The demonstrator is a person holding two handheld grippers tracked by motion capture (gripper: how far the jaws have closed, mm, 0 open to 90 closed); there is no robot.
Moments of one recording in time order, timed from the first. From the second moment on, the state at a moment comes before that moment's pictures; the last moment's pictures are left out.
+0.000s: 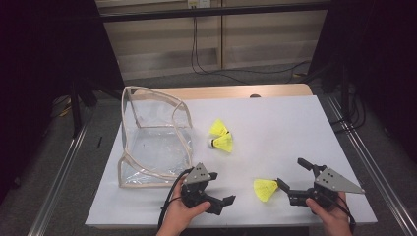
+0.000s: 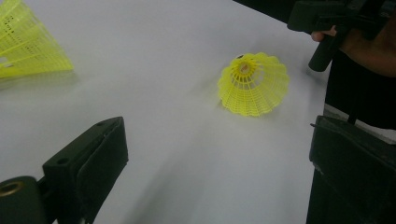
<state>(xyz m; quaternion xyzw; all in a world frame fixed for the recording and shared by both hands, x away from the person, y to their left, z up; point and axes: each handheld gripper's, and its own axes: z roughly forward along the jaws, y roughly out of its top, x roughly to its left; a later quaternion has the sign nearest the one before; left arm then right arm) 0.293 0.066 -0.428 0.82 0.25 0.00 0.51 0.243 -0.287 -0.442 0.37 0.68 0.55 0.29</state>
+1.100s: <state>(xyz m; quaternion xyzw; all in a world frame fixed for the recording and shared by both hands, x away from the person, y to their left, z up) 0.284 0.103 -0.427 0.83 0.23 0.00 0.51 0.243 -0.286 -0.442 0.37 0.69 0.55 0.29</state>
